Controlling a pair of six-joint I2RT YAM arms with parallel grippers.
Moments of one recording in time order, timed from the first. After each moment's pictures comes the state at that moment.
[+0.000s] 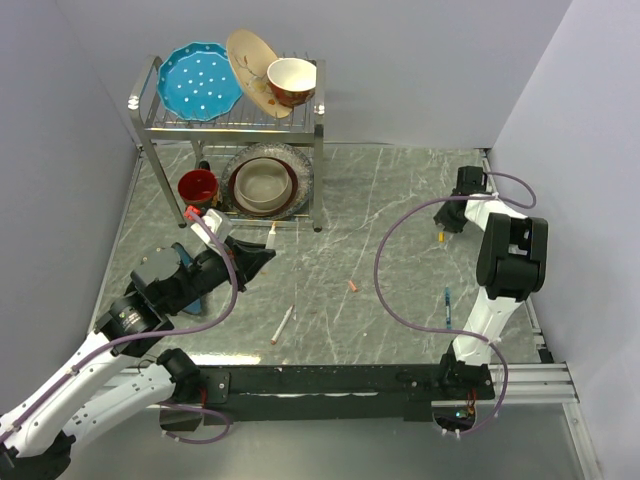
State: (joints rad) left arm -0.75 0.62 0.82 -0.23 0.11 -0.27; right arm -0.15 1.92 1.26 -0.35 0.06 0.53
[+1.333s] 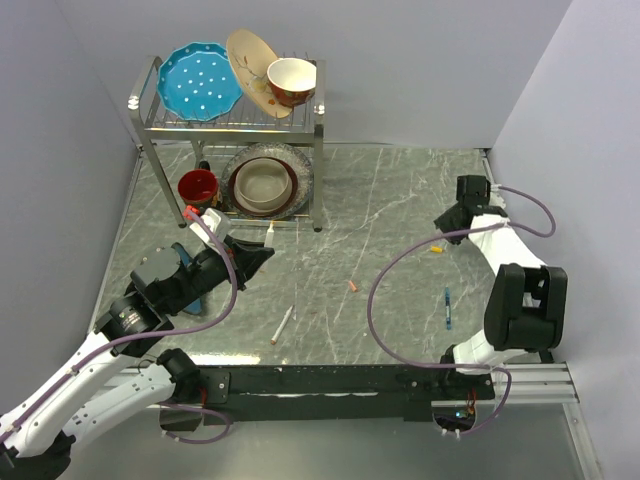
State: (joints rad) left arm -0.75 0.62 0.82 -0.23 0.08 -0.27; right arm -0.08 1.52 1.03 -0.47 0.15 0.84
